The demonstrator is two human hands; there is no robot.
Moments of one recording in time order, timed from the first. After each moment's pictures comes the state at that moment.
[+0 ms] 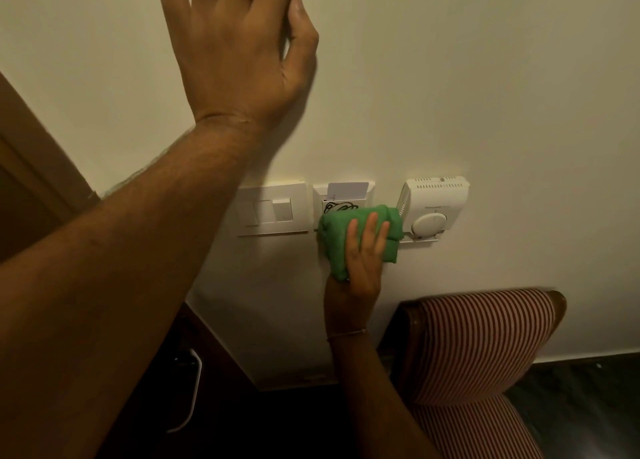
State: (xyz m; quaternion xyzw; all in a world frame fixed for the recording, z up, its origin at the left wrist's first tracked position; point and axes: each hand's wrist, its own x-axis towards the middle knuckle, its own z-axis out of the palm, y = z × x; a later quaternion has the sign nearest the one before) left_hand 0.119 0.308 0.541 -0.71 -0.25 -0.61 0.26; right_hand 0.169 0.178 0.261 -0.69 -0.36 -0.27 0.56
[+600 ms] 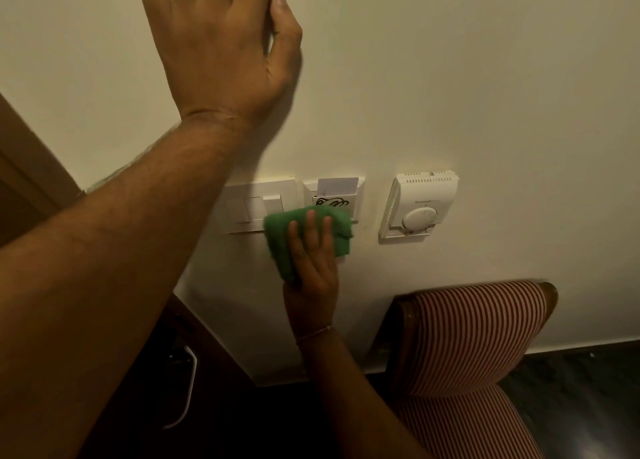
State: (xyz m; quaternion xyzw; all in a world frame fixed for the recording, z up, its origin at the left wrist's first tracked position) left_hand 0.116 0.304 0.541 -0.72 -0.26 -0.60 0.24; right_hand 0.132 0.198 0.270 -0.65 -0.45 -0.25 0.56
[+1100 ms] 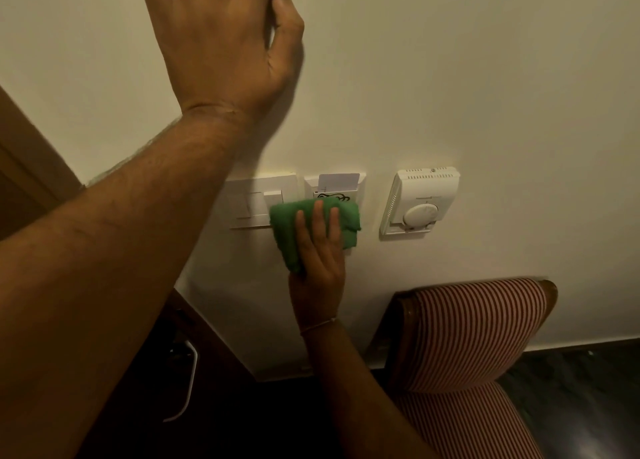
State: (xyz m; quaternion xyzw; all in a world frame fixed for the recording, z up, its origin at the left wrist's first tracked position) left_hand 0.116 0.304 0.537 -0.72 -0.26 -0.61 0.20; right_hand 0.141 0.196 0.274 -0.65 -0.45 -0.27 0.55
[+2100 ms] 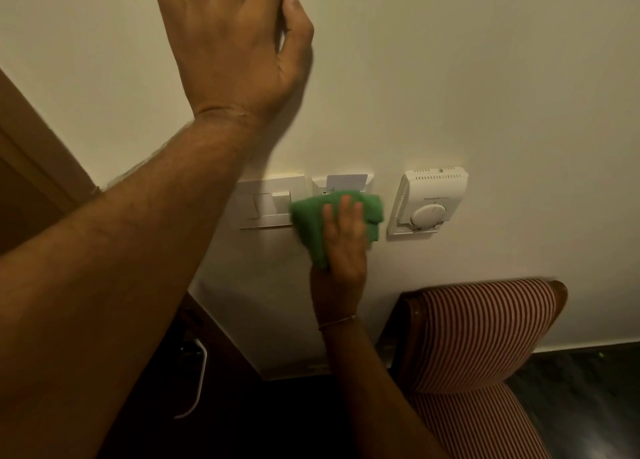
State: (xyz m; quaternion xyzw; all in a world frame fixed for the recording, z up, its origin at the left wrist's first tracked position) left_hand 0.113 0.298 0.542 -0.73 -0.29 -0.57 0.22; right_hand 0.158 0.189 0.280 -0.66 -0.42 -0.29 0.55
